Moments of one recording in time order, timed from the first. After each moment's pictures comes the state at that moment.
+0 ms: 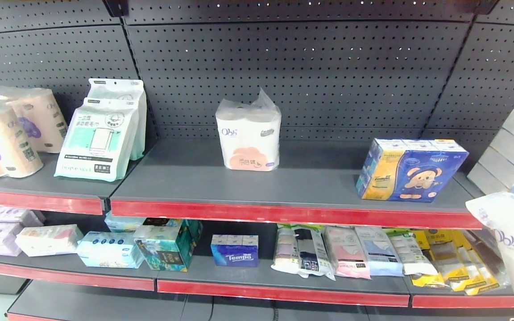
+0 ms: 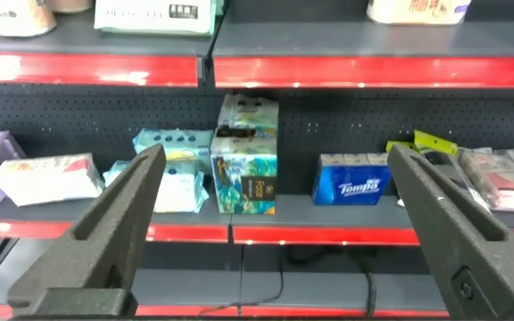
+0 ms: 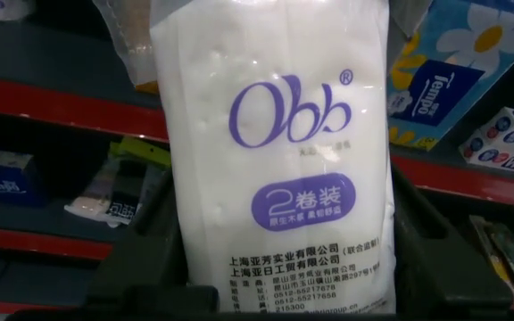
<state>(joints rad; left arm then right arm) 0.00 0.00 0.00 0.00 -0.04 0.01 -0.06 0.47 -0.31 -0.11 -0.03 -0.26</state>
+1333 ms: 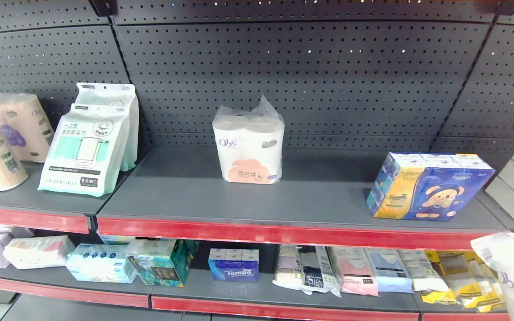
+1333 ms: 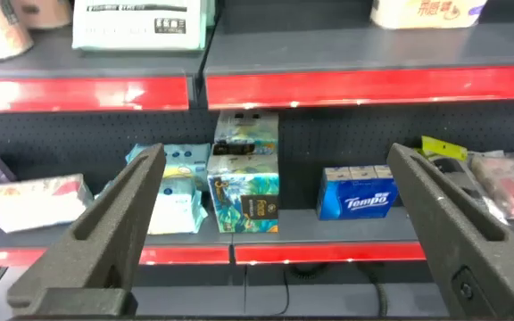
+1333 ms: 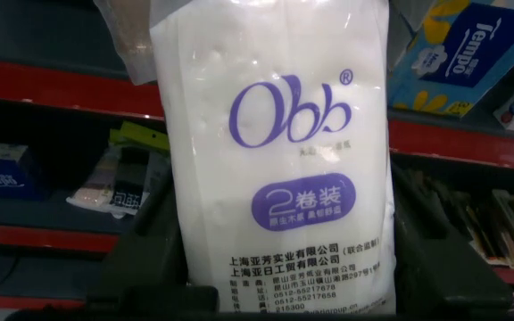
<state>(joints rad) 0.00 0.01 -0.01 0.00 -0.07 0.03 -0.05 0.25 -0.24 0.08 -0.06 -0.21</state>
